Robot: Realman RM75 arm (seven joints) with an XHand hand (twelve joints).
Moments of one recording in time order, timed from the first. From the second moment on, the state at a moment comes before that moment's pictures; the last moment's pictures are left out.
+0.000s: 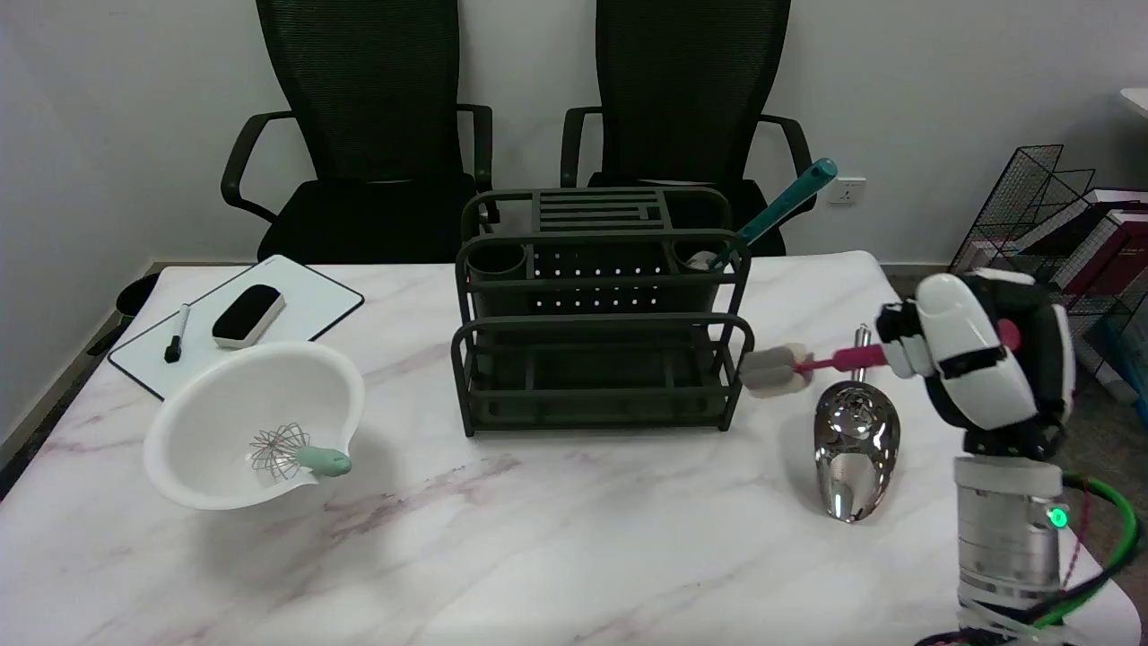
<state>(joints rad) -0.44 -0.97 -2.06 1.50 0.97 1.66 1.33</state>
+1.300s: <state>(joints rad) 0.00 -0.96 -1.94 1.83 1.03 0.65 1.39</state>
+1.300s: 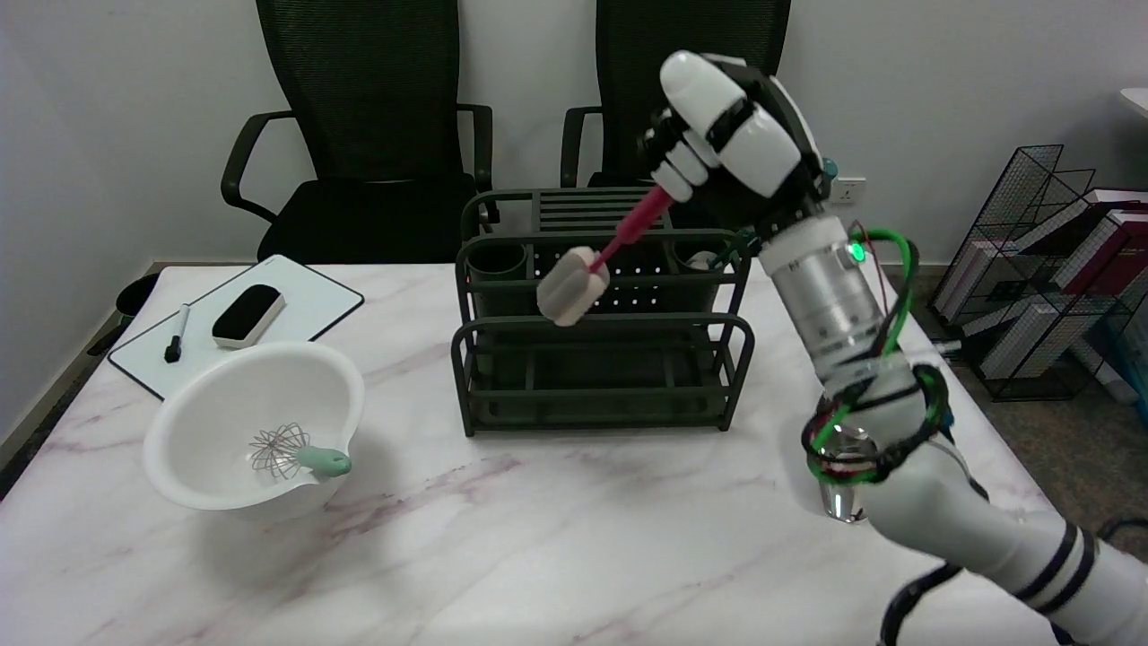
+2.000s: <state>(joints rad) 0.48 -0.97 -1.98 1.64 1.21 0.24 1.42</state>
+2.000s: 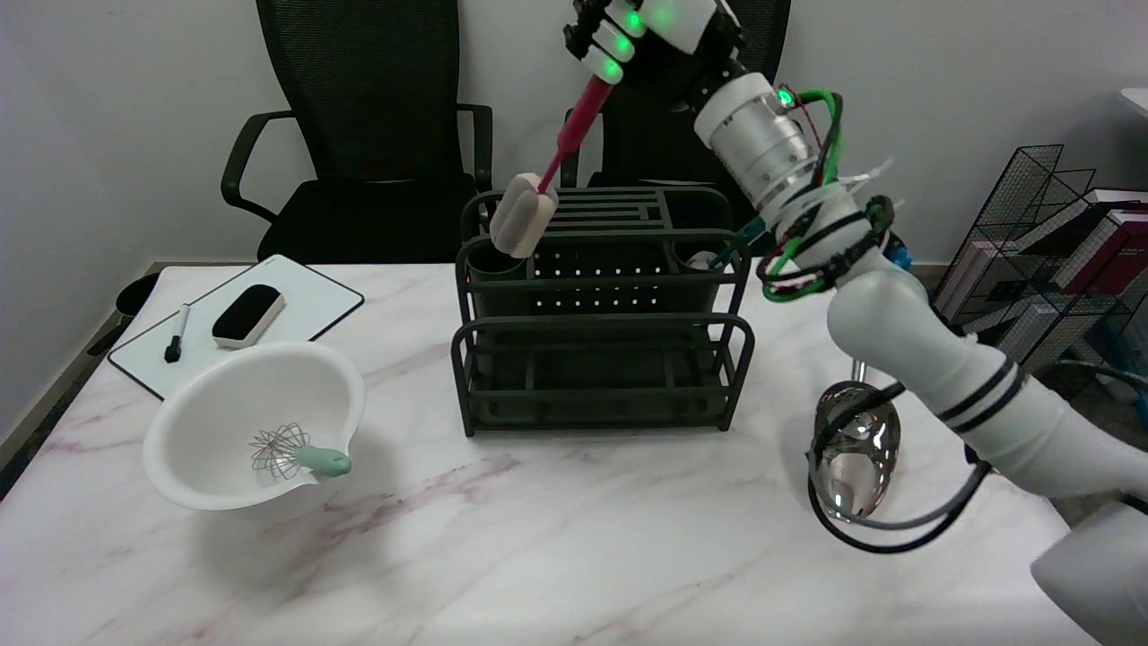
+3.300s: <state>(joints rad) 0.94 -1.16 -2.22 1.08 1.22 0.08 1.42</state>
